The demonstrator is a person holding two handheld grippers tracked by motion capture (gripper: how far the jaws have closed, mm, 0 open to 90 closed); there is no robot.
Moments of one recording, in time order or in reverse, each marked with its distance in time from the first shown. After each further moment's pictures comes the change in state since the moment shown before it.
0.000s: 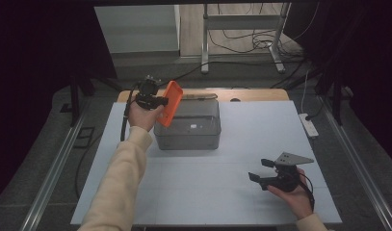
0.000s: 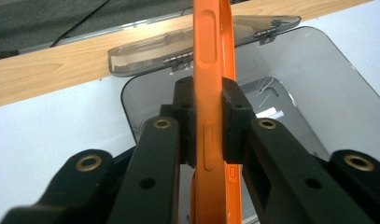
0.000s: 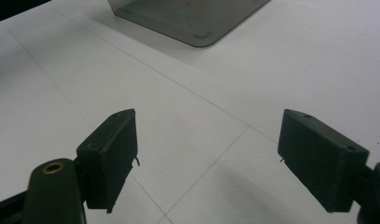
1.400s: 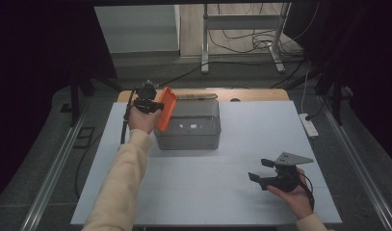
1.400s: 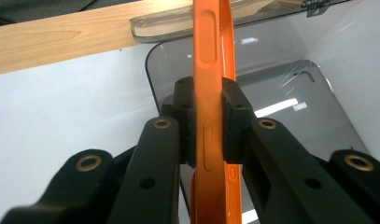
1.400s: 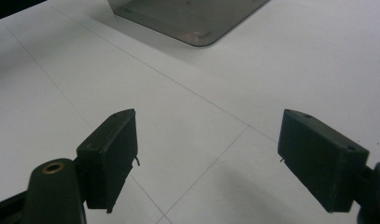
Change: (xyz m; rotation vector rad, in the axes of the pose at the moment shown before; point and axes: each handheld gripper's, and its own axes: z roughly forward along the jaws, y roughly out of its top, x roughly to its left) left arm 0.007 -0.012 0.016 0.069 0.082 -0.053; right arm 0.000 0.000 0.001 0.000 0.004 0.000
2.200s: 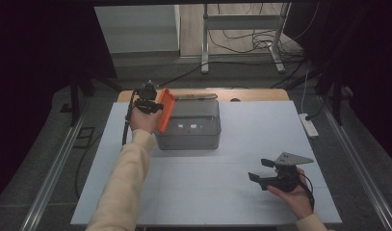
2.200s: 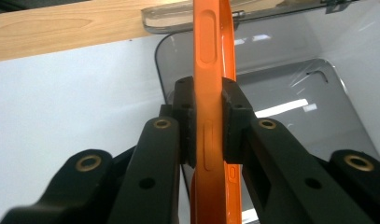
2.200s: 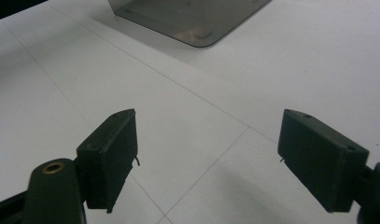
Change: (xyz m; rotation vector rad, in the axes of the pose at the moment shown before) left arm -0.002 -0.001 0.001 0.019 0.048 -0.046; right arm 0.001 0.000 0.000 -0.005 0.001 -0.003
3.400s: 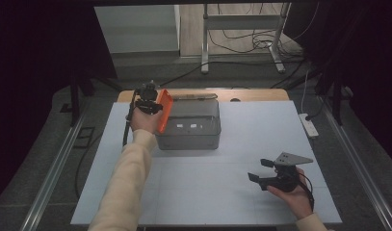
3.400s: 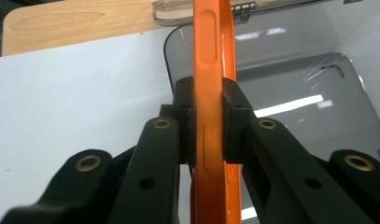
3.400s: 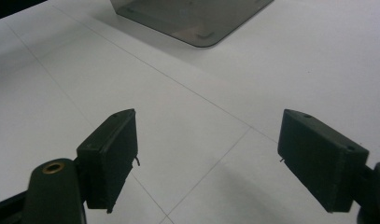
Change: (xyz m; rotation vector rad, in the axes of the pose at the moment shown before) left arm -0.006 0.001 -0.002 0.041 0.060 0.012; right arm 0.001 0.001 0.000 0.006 0.002 -0.006
